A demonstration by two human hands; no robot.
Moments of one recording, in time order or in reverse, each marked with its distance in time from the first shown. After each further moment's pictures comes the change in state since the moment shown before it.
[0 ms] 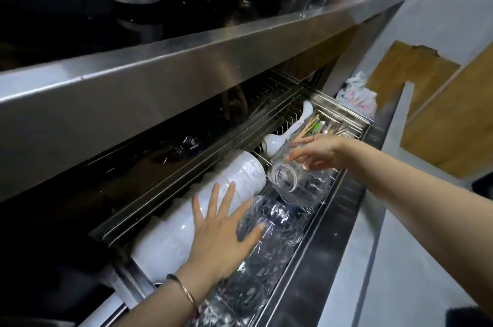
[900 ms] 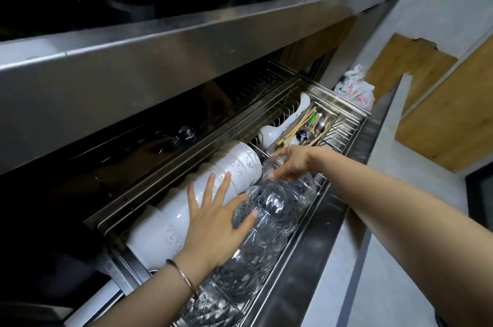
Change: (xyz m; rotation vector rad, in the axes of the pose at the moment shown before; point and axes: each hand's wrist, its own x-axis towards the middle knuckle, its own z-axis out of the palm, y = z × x) left_hand 0.002 0.002 0.000 -0.011 0.013 -0.012; right_hand 0.034 0.021 0.034 -0.190 -0.121 0.080
